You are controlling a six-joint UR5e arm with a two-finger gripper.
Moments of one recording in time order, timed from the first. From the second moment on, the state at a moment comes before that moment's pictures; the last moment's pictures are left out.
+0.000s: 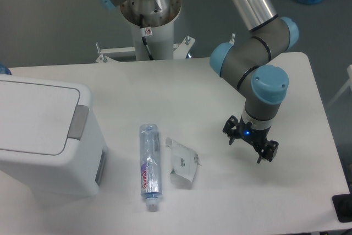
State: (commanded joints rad) arm 2.66 -2.10 -1.59 -0.88 1.46 1.34
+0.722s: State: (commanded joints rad) arm 2.67 -2.07 -1.59 -0.87 1.39 1.26
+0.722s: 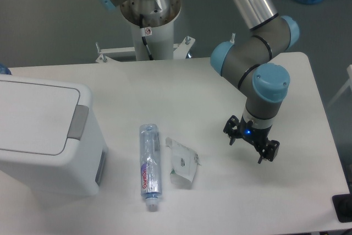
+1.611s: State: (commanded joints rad) arm 2.69 -1.97 -1.54 -0.88 1.00 0.73
